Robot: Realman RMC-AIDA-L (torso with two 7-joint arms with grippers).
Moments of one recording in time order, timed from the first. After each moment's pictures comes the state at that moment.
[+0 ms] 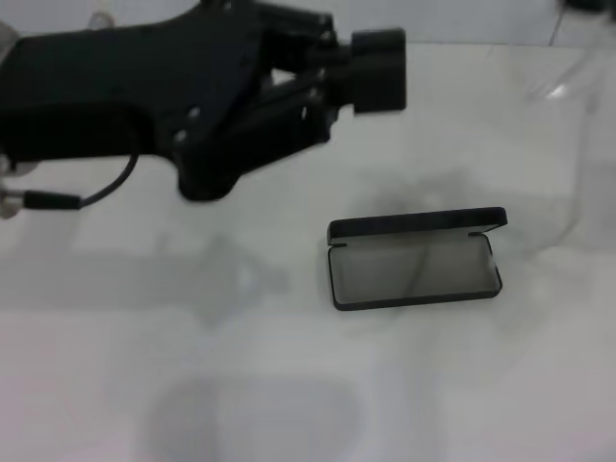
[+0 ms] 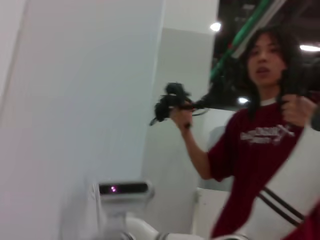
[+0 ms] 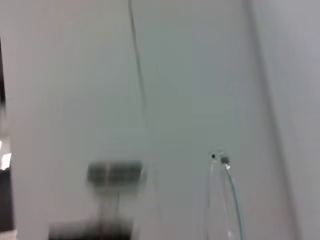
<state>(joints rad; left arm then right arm) -0.35 -2.08 1.18 1.37 1.19 1.80 -1.87 0.63 1.99 -0.63 -0.89 -1.57 -2.00 1.65</state>
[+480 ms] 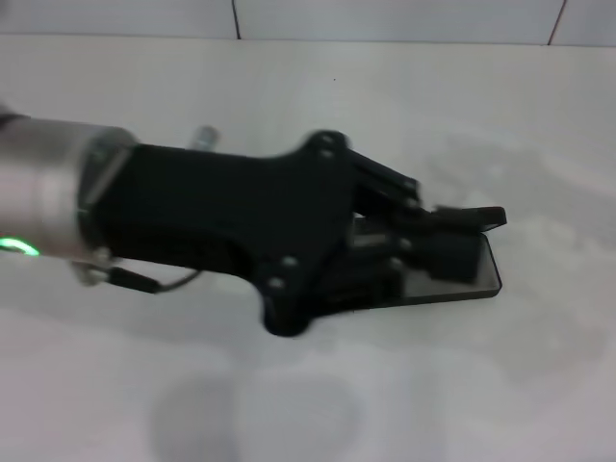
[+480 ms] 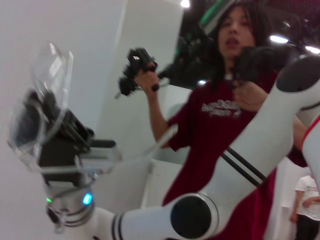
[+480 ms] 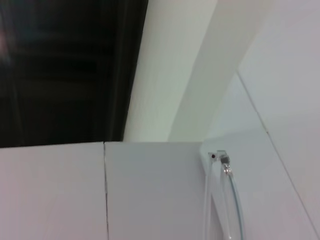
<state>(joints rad) -0.40 -2.09 1.34 1.22 1.25 1.85 -1.79 0.56 1.98 -0.56 -0.60 -1.10 -2.04 1.54</state>
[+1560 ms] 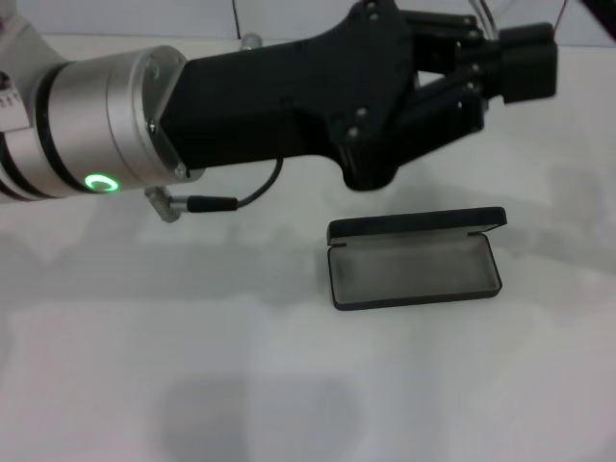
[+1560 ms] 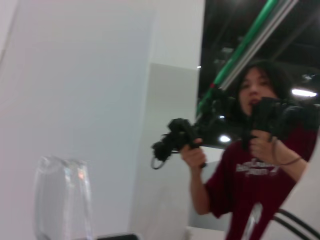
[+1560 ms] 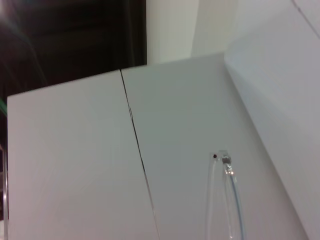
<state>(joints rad) -0.43 -2.09 1.47 1.12 1.02 1.62 -1.60 0.66 2.02 -0.90 -0.47 -1.14 -1.91 1.40</state>
